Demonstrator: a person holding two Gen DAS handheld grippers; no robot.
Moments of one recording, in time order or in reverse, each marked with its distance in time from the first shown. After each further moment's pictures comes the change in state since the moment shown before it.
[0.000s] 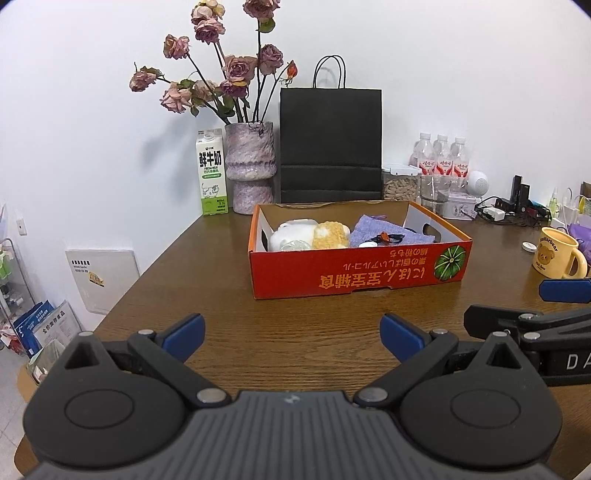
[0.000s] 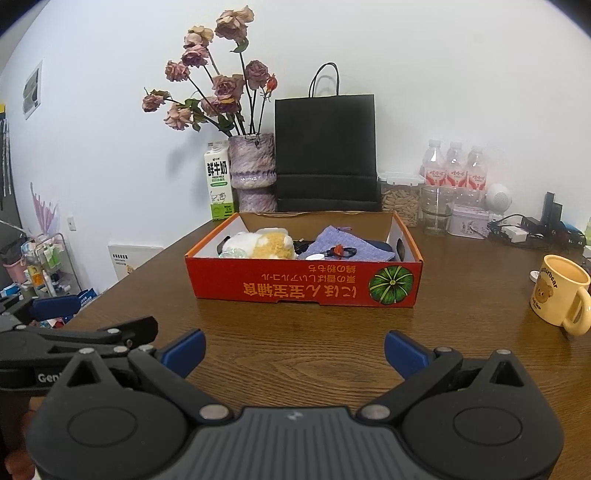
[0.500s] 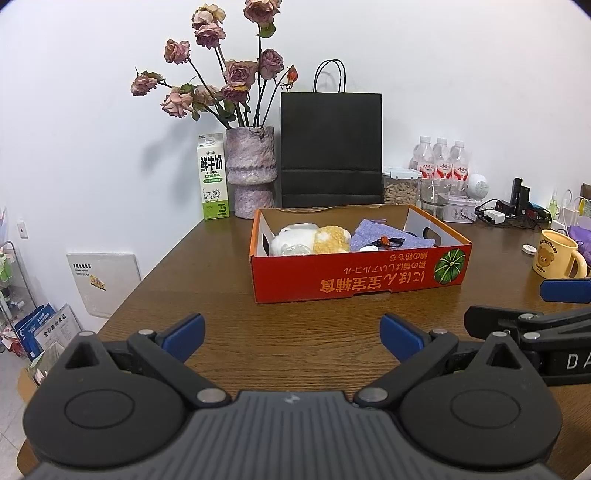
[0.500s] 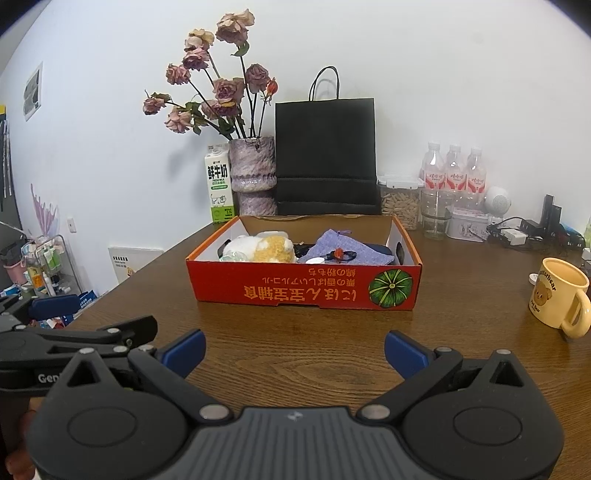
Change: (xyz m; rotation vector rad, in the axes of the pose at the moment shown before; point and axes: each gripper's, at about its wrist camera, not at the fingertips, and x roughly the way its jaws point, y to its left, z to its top) left arm -0.003 0.000 0.002 0.003 -0.009 0.002; right arm -0.001 0.001 0.001 -0.003 -0.008 -0.002
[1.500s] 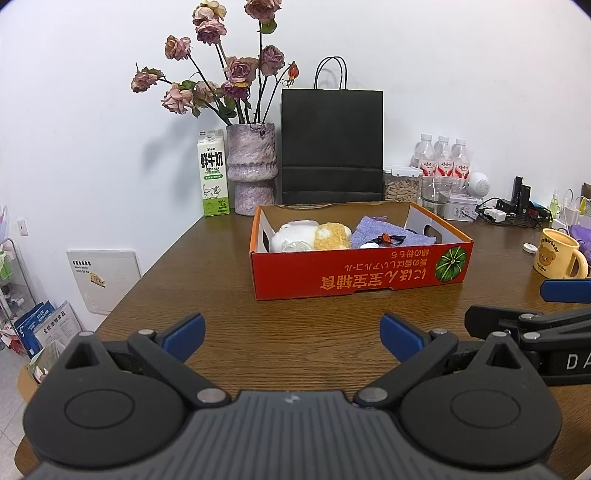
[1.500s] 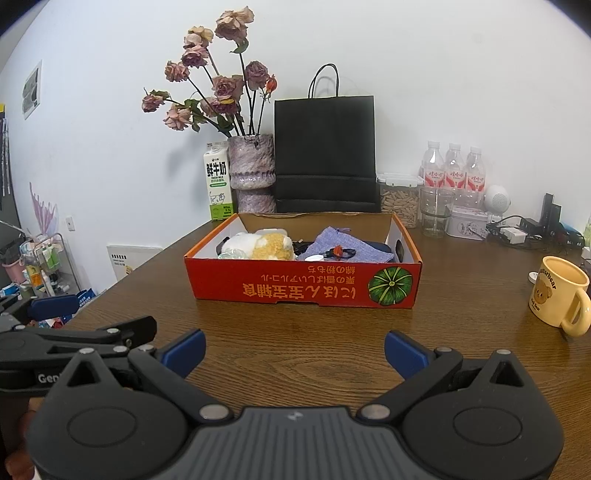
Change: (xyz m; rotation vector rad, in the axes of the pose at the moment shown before) left arm 0.002 0.001 -0.001 -0.003 0.007 0.001; right arm 0.002 -0.001 0.000 0.001 0.006 0.000
